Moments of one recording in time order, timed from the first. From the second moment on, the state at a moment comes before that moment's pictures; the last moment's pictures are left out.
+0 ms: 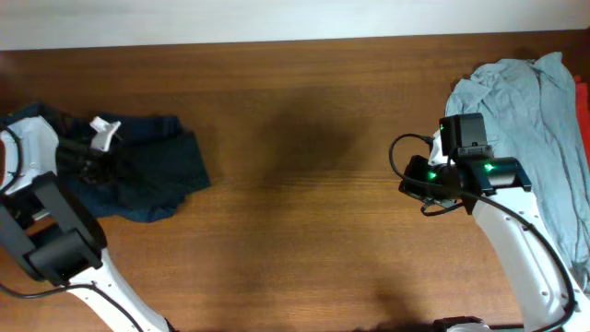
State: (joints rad) left arm 0.49 2.22 1.80 -1.39 0.49 0.66; right arm 0.04 1.35 1.06 -0.91 -0.21 0.48
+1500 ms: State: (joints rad) left arm 0.59 2.28 2.45 -1.55 0.18 0.24; right arm 0.04 1.35 1.06 -0.94 -0.20 0.50
